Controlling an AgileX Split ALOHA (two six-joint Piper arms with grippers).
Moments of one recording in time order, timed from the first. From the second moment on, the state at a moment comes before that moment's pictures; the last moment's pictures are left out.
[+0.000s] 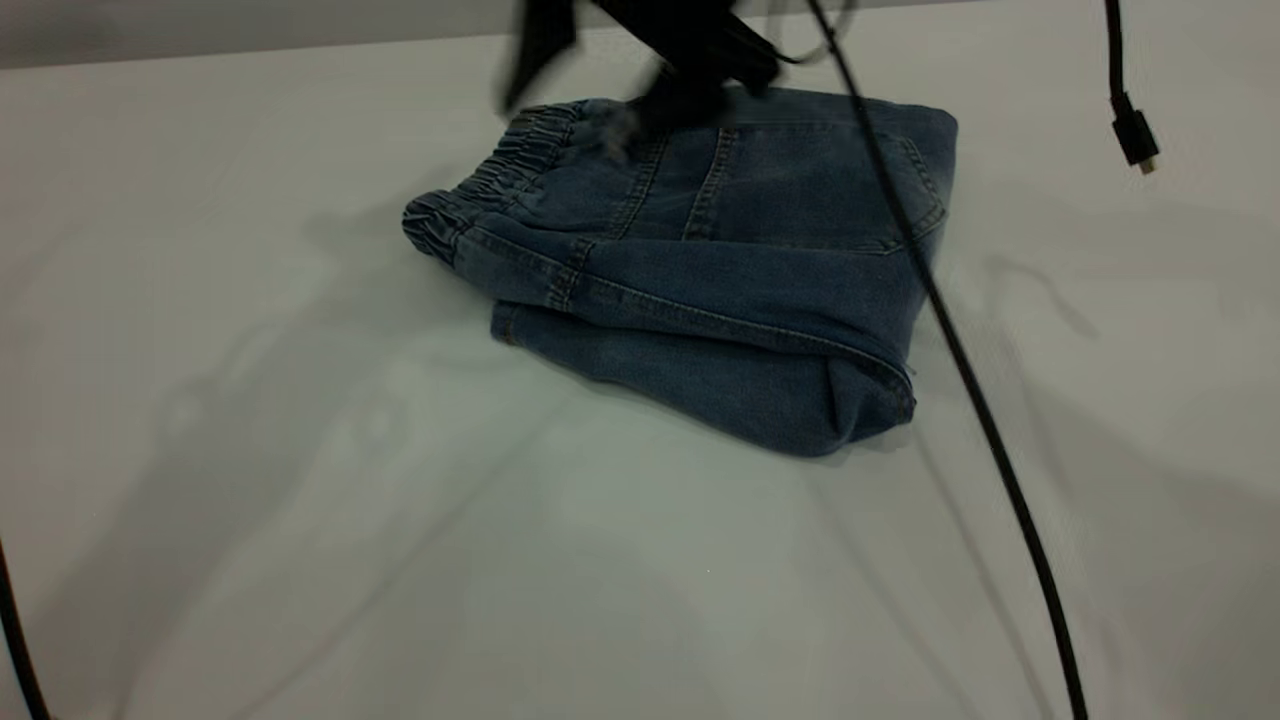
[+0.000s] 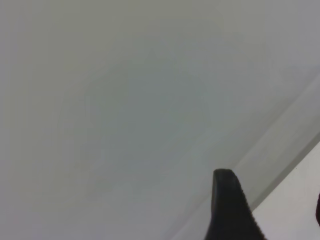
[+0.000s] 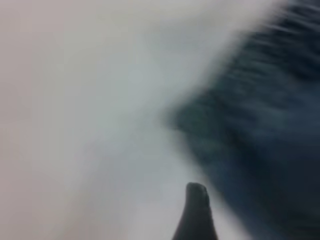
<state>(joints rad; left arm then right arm) -0.36 1.55 -1.19 -0.08 -0.03 0.67 0.49 2.30 -1.67 0.71 0.70 -0.10</state>
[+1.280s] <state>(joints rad) -0.36 1.41 -1.19 -0.08 -0.03 0.67 0.75 2.45 -1.73 0.03 0.97 0.18</state>
